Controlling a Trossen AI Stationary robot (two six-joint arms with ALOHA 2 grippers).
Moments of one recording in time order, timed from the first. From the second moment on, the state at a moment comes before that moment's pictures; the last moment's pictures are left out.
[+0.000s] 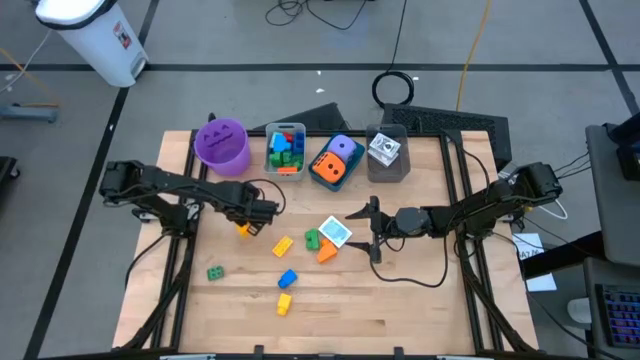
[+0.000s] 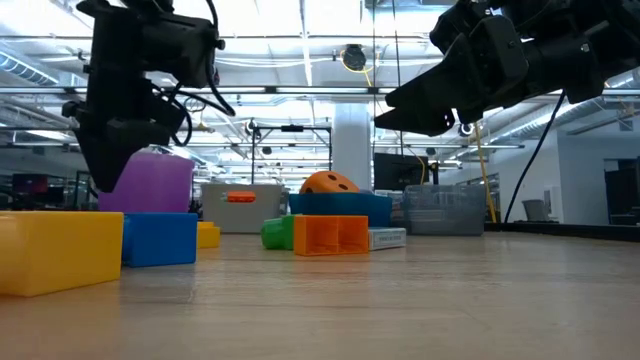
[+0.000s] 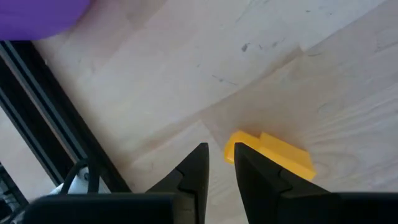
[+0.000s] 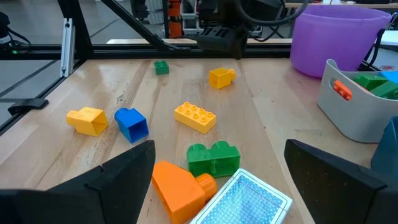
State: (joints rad) left arm -0.01 1.47 0.91 -1.24 -0.21 -0.99; right arm 0.18 1.43 0.45 0.76 0.18 0.07
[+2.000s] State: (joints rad) left arm -0.18 1.47 0.91 -1.17 -0.12 0.37; right arm 0.18 1.43 0.45 0.75 0.18 0.07
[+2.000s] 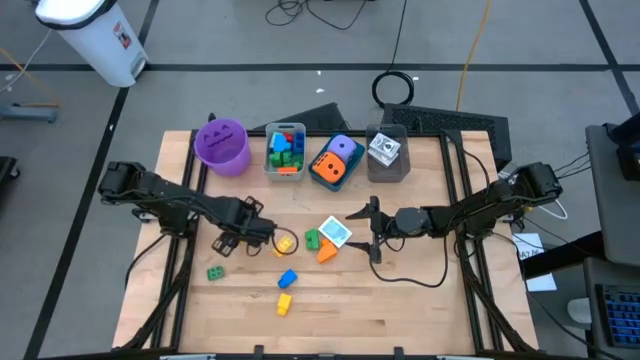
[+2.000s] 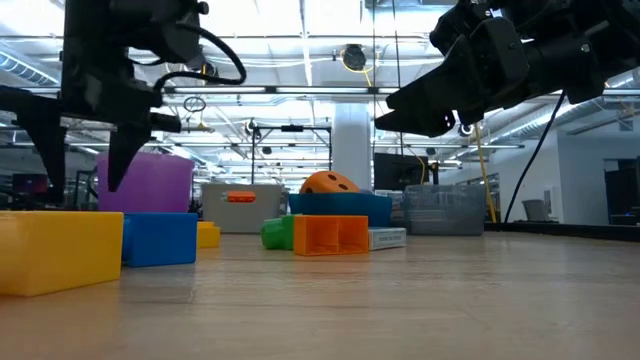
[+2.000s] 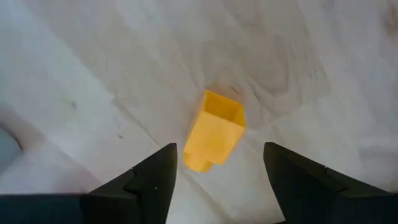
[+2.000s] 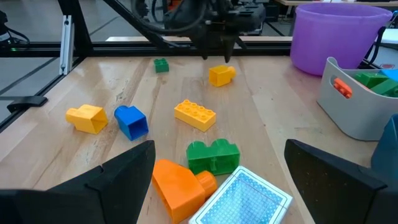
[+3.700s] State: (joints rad) left arm -0.16 1.47 0.72 -0.90 -0.22 0.55; right arm 0.18 1.43 0.45 0.75 0.18 0.06
